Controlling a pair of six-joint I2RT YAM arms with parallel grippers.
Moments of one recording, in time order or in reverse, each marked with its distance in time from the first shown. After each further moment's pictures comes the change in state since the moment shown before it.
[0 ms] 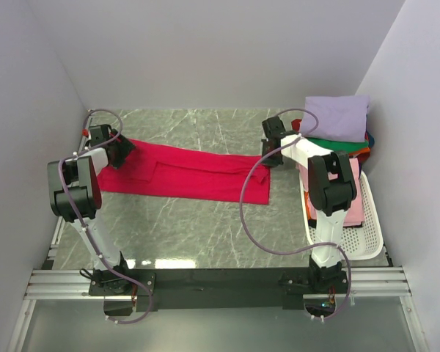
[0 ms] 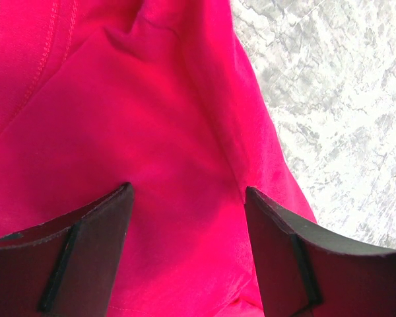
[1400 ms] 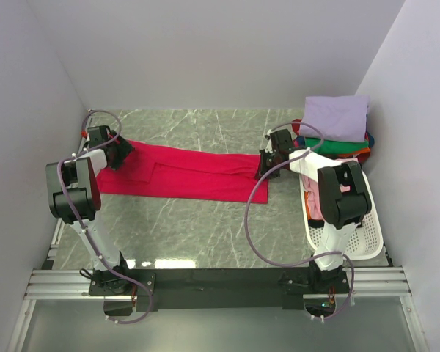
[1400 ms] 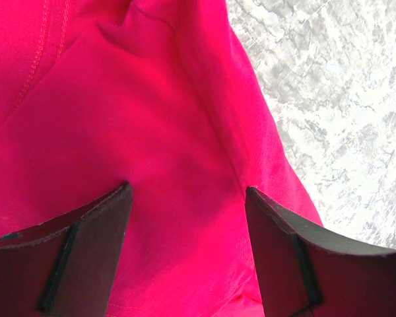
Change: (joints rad) left arm 0.009 -0.021 -0.022 -0.004 -0.001 0.016; right arm -0.016 -0.184 -0.300 0.204 -0.387 0.002
